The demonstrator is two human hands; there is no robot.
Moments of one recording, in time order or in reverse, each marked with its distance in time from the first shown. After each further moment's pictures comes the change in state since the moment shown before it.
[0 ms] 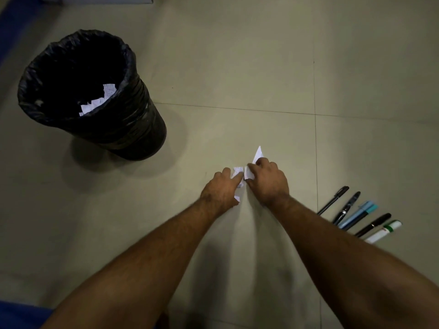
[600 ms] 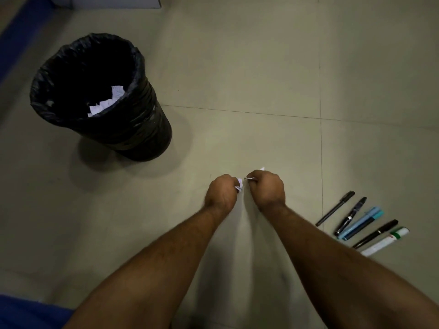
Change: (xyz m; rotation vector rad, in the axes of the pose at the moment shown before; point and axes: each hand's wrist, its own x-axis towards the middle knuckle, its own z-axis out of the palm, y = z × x) left_hand 0.003 0.006 -0.004 -0.263 0.105 -0.225; right_hand -0.006 -0.024 0.003 0.446 0.085 0.226
